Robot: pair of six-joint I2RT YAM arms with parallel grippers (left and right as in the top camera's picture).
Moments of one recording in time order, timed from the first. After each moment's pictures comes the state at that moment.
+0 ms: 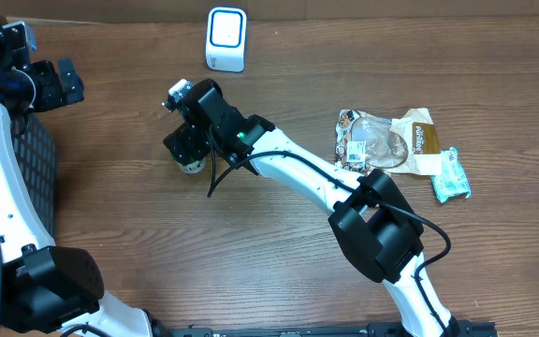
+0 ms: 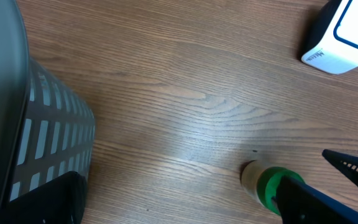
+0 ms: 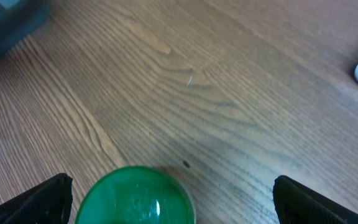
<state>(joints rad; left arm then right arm) 0.40 1.80 1.98 -1.23 0.18 0.06 0.81 2.25 1.83 -0.33 -0.08 0.04</state>
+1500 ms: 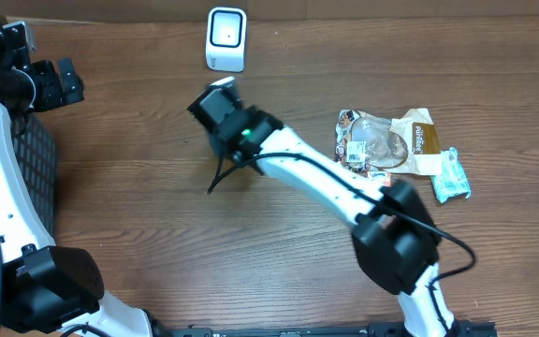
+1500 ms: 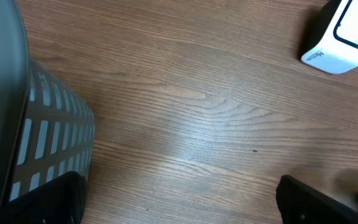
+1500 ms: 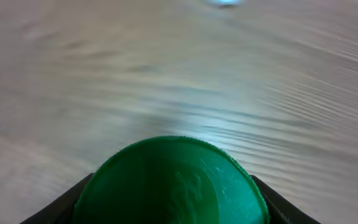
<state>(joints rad) 0.40 1.80 1.98 -1.23 0.18 0.06 0.80 2.13 1.83 -0.75 0.38 0.45</state>
